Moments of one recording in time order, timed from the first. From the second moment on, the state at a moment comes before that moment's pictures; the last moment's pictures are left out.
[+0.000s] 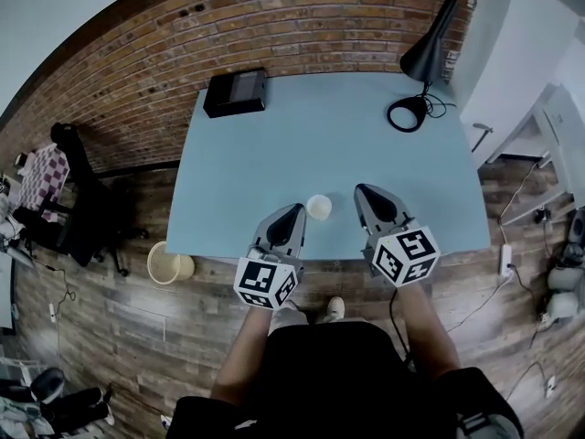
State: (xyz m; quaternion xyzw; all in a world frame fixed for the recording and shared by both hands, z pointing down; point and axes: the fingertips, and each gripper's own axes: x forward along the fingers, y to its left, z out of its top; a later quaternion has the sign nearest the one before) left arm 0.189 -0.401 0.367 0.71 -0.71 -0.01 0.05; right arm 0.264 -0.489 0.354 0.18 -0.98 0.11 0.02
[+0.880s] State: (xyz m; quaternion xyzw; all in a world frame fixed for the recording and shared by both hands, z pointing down) left arm 0.141 -0.449 0.438 0.78 -0.61 0.02 0.12; right arm 0.235 -0.529 0.372 0.28 -0.95 0.12 0.03
